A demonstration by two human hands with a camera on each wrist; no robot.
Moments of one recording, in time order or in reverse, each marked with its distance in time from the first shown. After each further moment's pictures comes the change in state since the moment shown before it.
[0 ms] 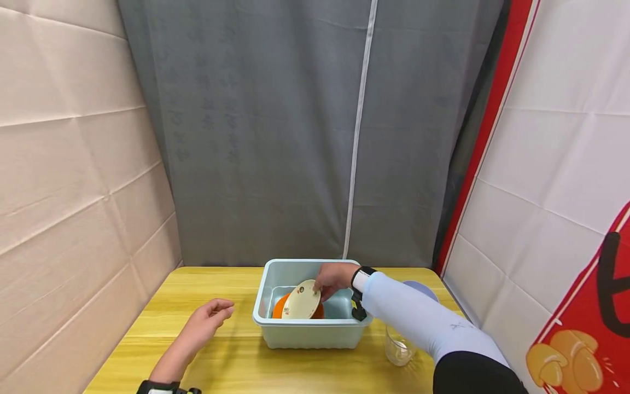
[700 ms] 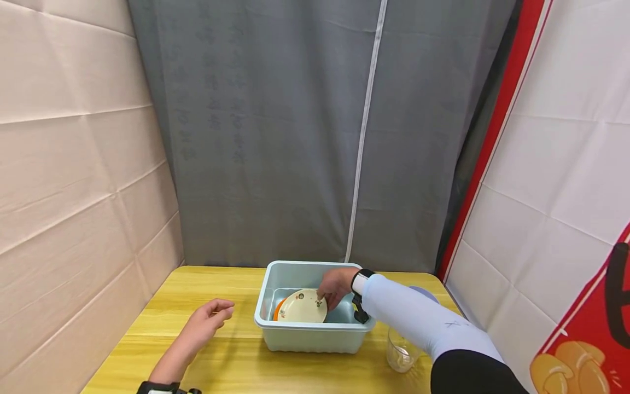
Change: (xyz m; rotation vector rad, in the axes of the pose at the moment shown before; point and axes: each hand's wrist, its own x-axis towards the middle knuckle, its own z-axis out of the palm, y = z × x) left_hand 0.000 0.001 0.004 -0.034 0.004 -0.013; right_hand 0.002 0.015 -0.003 -0.067 -0.054 0.141
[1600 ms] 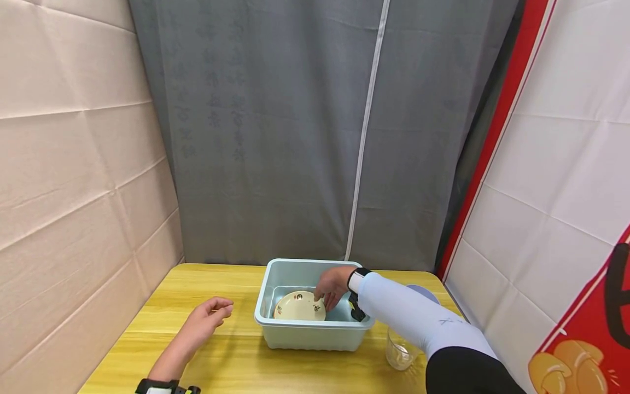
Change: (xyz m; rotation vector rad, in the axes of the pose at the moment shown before) left_hand -0.001 -0.002 -0.003 -0.030 -0.009 -0.019; right_hand 0.022 0.001 -0.002 0.007 -0.058 0.092
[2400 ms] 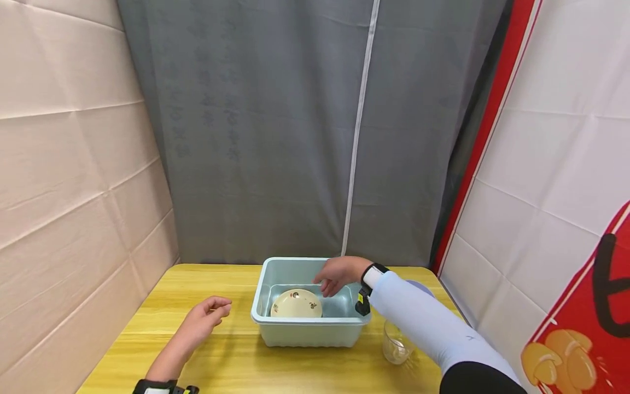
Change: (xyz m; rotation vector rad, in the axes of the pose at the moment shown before) left_hand 0.003 0.006 0.005 0.026 -0.029 0.016; right_hand -0.049 0.002 -0.020 0.117 0.075 -0.156
